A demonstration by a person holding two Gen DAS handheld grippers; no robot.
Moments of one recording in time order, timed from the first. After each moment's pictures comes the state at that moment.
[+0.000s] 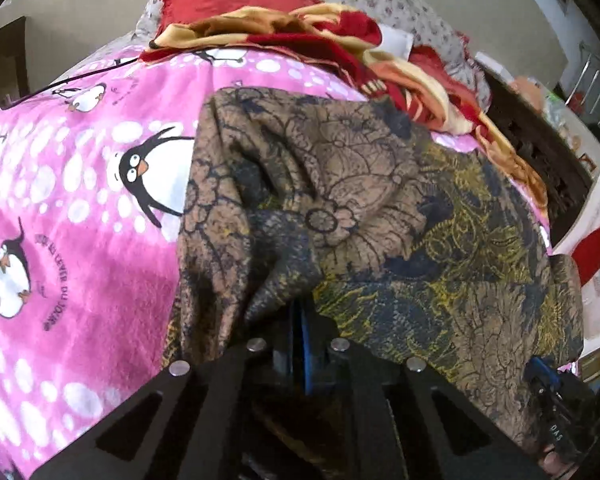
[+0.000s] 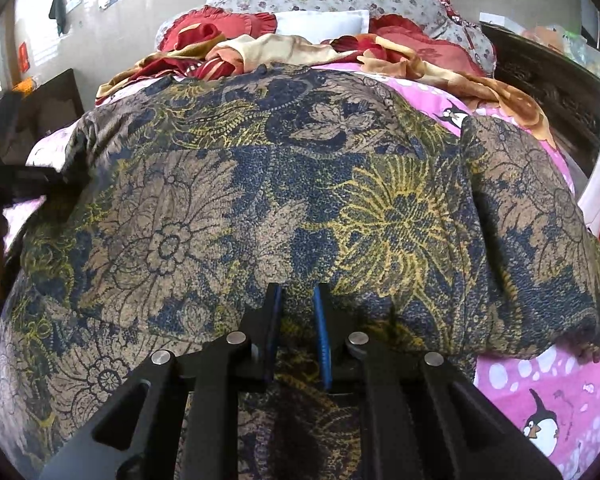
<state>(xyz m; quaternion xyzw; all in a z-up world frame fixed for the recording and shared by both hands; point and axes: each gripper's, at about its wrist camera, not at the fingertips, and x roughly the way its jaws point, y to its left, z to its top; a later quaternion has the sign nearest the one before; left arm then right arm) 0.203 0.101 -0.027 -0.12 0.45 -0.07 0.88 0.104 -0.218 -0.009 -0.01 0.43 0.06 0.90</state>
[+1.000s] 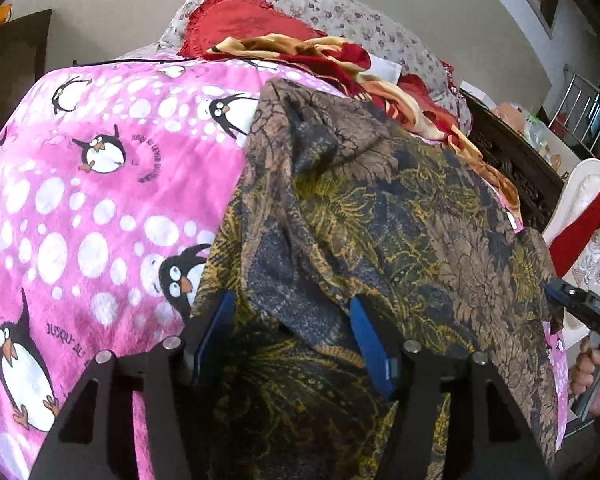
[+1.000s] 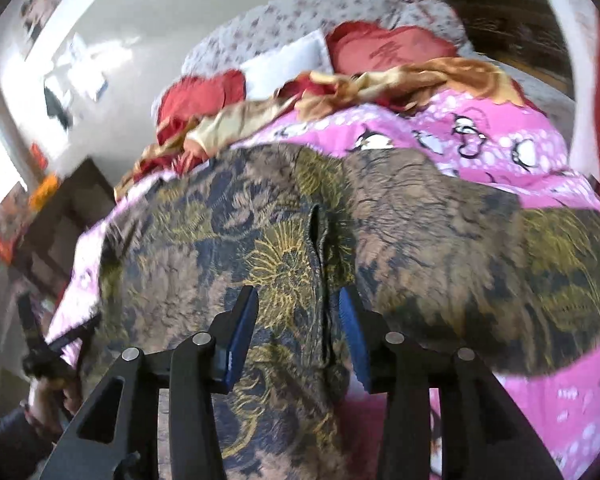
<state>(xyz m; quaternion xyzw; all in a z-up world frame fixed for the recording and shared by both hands) 0.101 0.125 -0.030 -0.15 0.40 -0.08 0.90 0.105 -0.339 0.037 0.14 0.41 0.11 0.89</state>
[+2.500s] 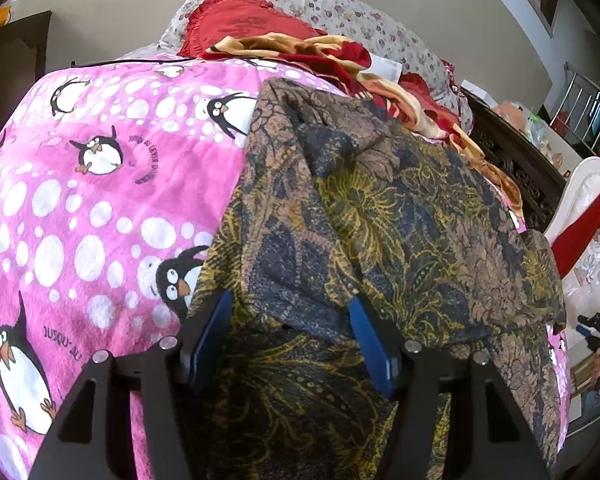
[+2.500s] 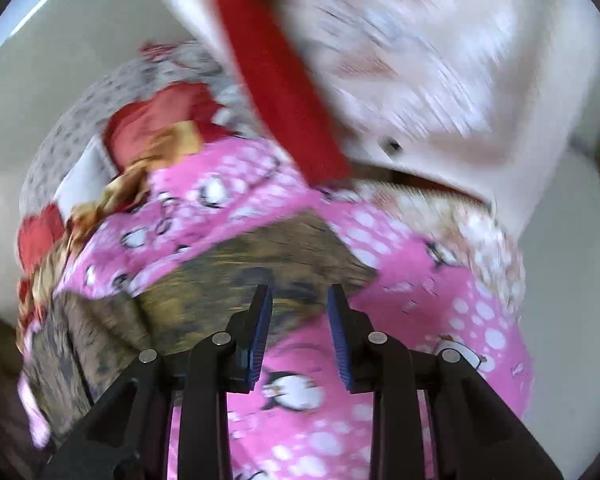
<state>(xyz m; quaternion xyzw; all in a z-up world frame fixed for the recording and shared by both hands) 0.104 0.123 -0.031 -0.14 0.40 -0.07 0.90 0.012 -0.627 0.034 0.31 0.40 -0.19 0.84</state>
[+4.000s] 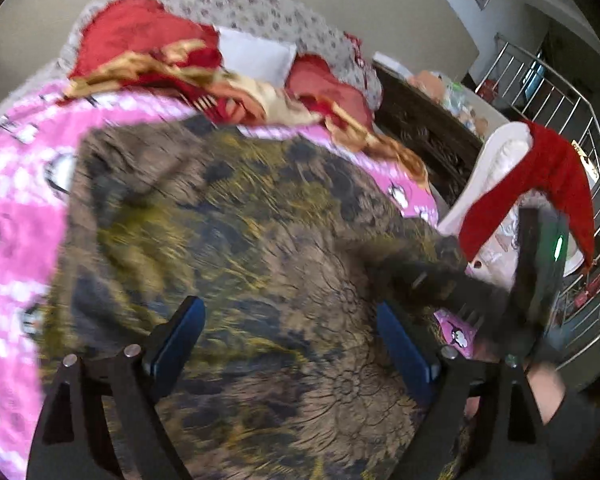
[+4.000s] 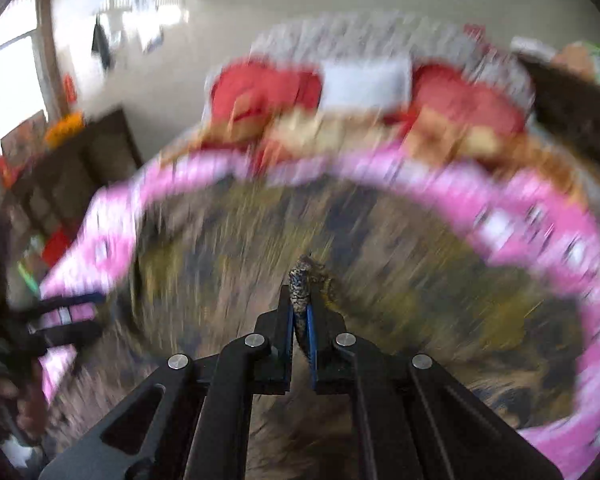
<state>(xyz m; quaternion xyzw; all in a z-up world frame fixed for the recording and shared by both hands) 0.108 0.018 0.040 -0.13 0.42 -0.23 0.87 0.109 -0.220 0.055 0.02 0.39 0.16 0.91</state>
